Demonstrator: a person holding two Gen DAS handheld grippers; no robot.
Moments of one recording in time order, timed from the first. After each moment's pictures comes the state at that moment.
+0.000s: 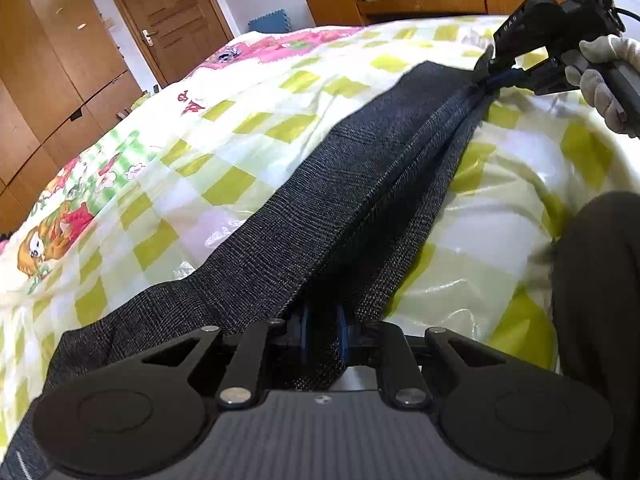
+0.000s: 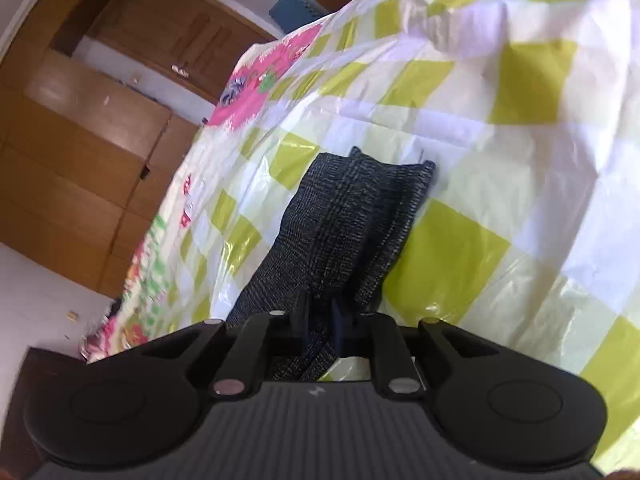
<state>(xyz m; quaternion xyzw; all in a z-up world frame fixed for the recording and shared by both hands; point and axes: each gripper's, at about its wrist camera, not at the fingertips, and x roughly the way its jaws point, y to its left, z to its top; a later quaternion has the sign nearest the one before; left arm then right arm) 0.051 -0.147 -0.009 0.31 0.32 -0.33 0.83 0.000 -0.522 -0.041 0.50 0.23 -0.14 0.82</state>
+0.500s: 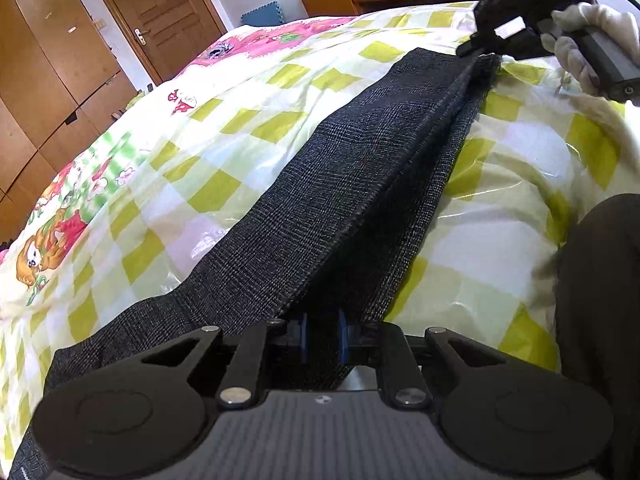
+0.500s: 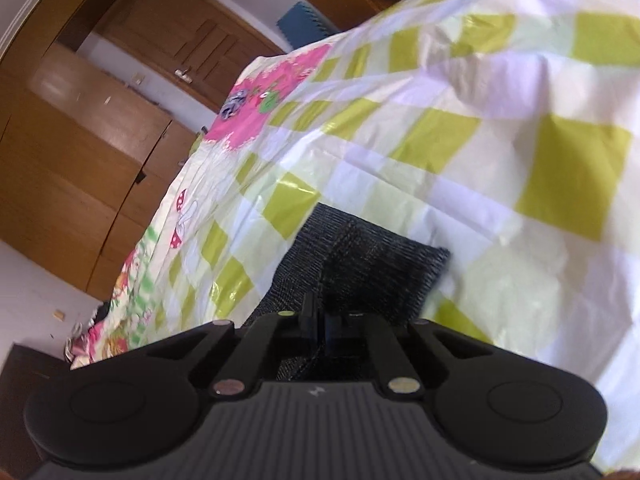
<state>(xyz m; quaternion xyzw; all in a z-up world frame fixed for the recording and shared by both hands) 0.052 -0.167 -0.014 0.32 0.32 -0.33 0.83 0.029 -0.551 -0.026 0.45 0.23 -0.15 0.85</state>
